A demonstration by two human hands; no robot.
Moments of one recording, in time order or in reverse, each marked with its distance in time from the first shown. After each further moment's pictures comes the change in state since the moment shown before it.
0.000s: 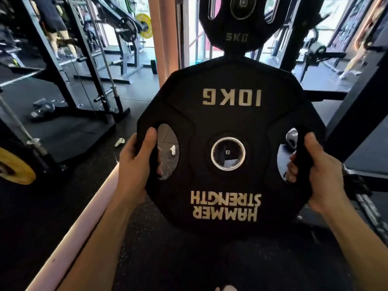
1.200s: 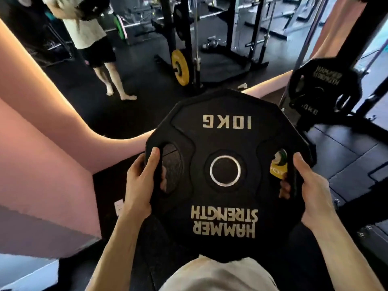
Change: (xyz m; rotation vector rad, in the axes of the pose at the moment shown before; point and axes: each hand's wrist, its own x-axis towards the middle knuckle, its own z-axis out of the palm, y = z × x) left_hand -0.555 0.072 0.130 0.076 0.890 -0.175; right_hand -0.196 -0.025 -0.247 -0.164 -0.757 0.507
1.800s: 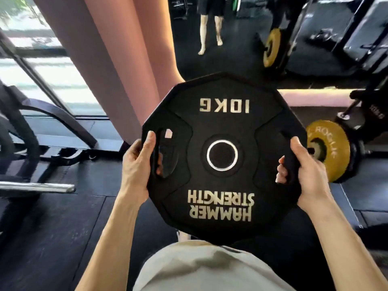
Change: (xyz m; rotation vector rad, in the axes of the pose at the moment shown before) left_hand -0.412 -0.070 0.040 -0.113 0.621 0.048; right_hand -0.154 0.015 -0.189 -0.220 -0.531 0.104
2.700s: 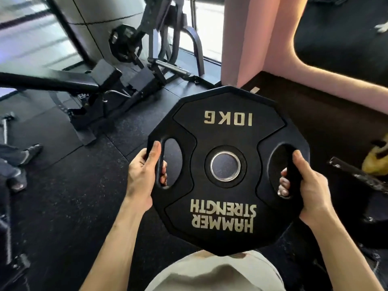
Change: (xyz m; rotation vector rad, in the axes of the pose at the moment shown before) left_hand -0.786 -0.143 0.004 -0.044 0.690 0.030; right_hand -0.418 0.090 -0.413 -0.185 -0.651 0.244
